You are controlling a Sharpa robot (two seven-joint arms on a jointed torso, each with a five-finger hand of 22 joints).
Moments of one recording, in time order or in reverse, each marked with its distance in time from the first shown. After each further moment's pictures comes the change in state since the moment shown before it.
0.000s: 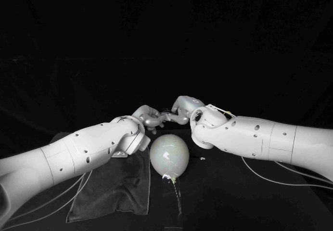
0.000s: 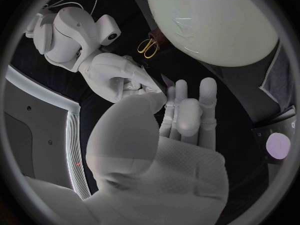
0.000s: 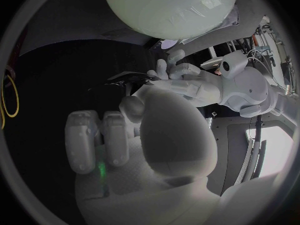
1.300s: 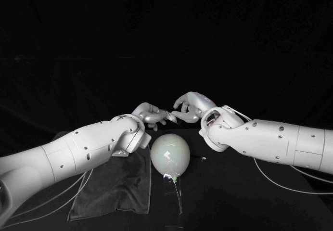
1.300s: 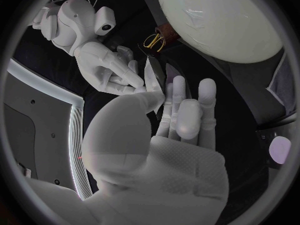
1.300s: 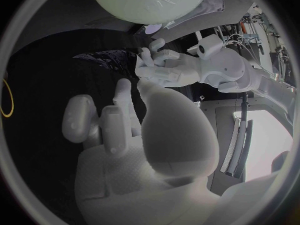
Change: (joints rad) left arm 0.002 -0.004 0.000 -0.011 0.062 -0.007 0.076; left_hand -0.150 -0.043 0.172 -0.160 -0.001 0.174 -0.039 -0.069 -0.073 0.217 -0.020 -0.172 -0.130 0.010 -0.035 0.010 0.010 0.011 0.008 -0.029 0.030 0.039; right arm 0.007 -0.142 0.000 0.149 0.103 -0.146 0.196; right_hand -0.018 -0.105 -0.083 0.077 0.006 -0.196 0.097 -0.085 -0.008 -0.234 0.066 -0.413 -0.300 -0.004 0.071 -0.167 -0.001 0.071 -0.130 0.071 -0.310 0.000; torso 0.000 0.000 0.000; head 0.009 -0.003
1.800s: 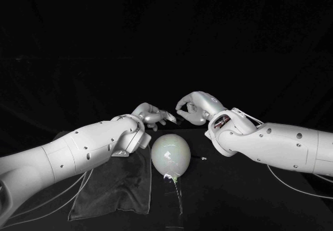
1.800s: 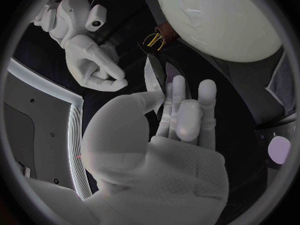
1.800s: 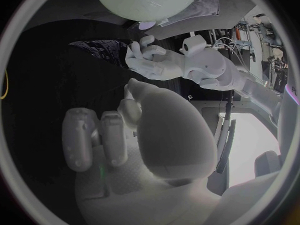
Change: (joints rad) left arm 0.000 -0.003 0.000 0.000 0.011 0.000 0.001; left_hand -0.027 -0.002 0.010 -0.004 0.004 0.007 -0.004 -0.002 -0.003 0.012 0.002 -0.008 -0.003 0.009 -0.002 0.007 0.014 -0.001 0.004 -0.004 0.015 0.021; right arm 0.000 -0.092 0.000 0.116 -0.101 -0.067 0.074; right_hand 0.099 0.043 0.114 -0.111 0.014 0.123 -0.041 0.031 -0.017 0.218 -0.022 0.588 0.416 0.003 -0.026 0.168 0.004 -0.056 0.133 -0.026 0.257 0.001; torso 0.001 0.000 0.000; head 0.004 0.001
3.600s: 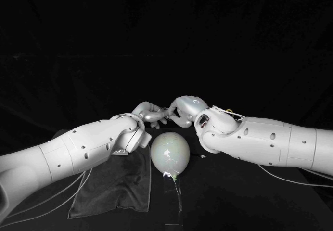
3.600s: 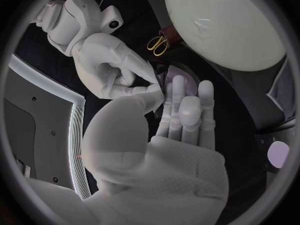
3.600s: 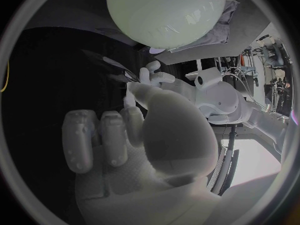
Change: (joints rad) left arm -0.001 -0.009 -0.001 0.031 0.010 0.011 0.010; left_hand -0.041 0.027 -0.018 -0.018 -0.001 -0.010 0.009 -0.008 0.008 -0.004 -0.011 -0.004 -0.010 -0.130 0.018 -0.061 -0.115 -0.008 -0.137 0.022 -0.047 -0.054; right arm -0.011 0.136 0.000 -0.115 -0.211 0.208 -0.186; right_hand -0.130 0.006 0.067 -0.062 -0.011 -0.050 0.023 -0.043 -0.039 0.081 -0.008 0.201 0.037 0.002 0.003 -0.001 -0.002 -0.015 -0.002 0.002 0.030 -0.001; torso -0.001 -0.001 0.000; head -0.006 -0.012
